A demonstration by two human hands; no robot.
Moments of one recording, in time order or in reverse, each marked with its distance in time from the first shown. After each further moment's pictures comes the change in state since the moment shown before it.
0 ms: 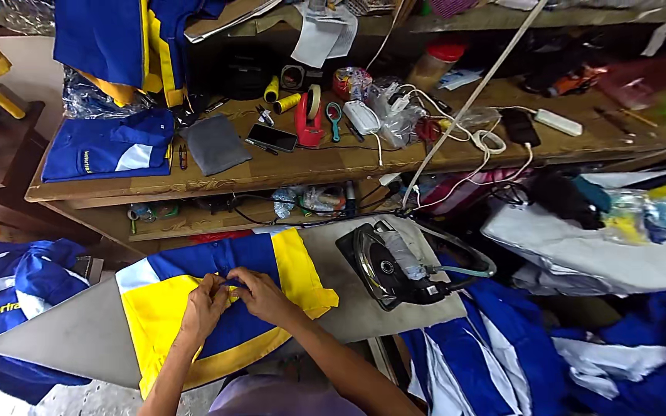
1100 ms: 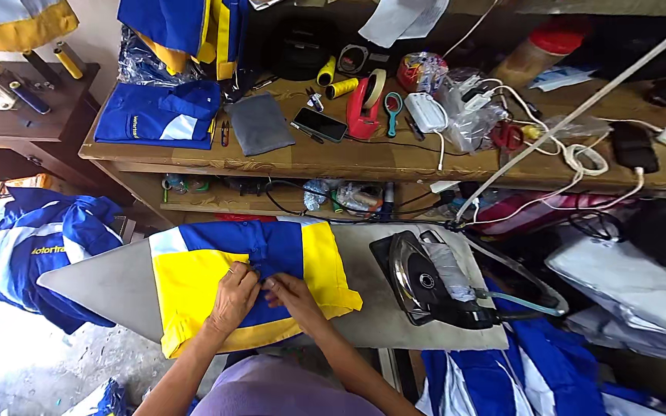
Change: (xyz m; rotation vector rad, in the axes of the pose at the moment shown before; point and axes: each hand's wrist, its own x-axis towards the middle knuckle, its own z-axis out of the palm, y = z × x) left_hand -0.014 -0.020 0.023 0.335 0.311 0.620; right_hand -0.038 -0.008 0.013 0.596 0.058 0.528
